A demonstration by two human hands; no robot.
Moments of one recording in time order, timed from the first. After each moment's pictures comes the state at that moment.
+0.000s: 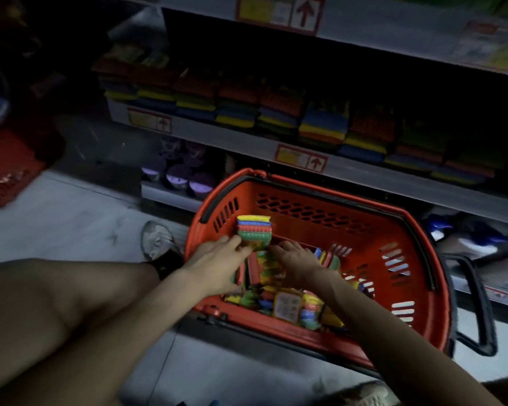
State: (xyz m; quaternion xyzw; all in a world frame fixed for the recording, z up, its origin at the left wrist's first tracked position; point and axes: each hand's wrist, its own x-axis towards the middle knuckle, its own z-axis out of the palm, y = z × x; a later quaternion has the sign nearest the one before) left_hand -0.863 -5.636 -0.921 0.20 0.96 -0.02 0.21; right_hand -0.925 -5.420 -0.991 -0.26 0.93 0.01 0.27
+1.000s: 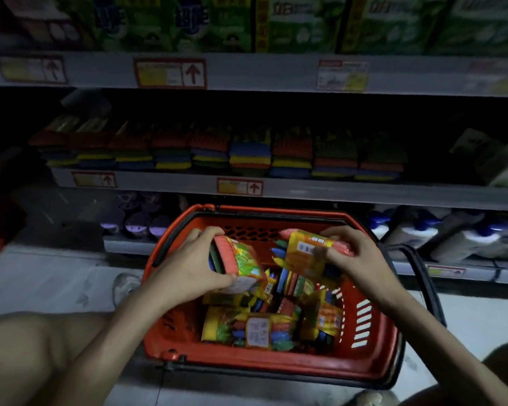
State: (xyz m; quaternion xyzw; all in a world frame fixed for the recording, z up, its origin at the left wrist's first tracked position) left_hand -0.885 -5.587 -0.824 0.05 0.96 0.25 0.14; right_hand -0.877 -5.267 -0.847 0.02 0.86 -0.51 0.06
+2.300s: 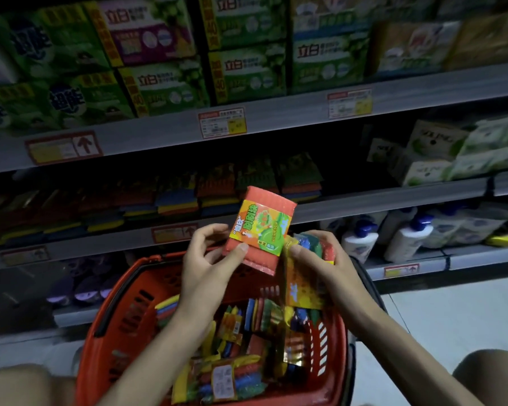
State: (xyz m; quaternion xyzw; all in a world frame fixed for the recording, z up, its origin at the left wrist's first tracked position) left_hand -0.898 -5.419 -0.794 0.00 0.71 0.70 -0.01; right_hand -0.853 -5.215 -0.808 0.11 0.66 -0.74 0.01
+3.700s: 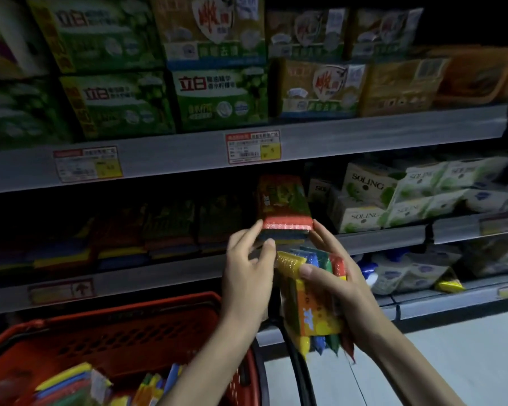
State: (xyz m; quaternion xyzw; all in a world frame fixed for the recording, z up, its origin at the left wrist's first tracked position) left_hand -0.962 -5.196 -0.801 0.05 0.74 0.67 -0.02; right_hand -0.903 -5.052 -0.801 -0.02 0.67 -0.74 -0.08
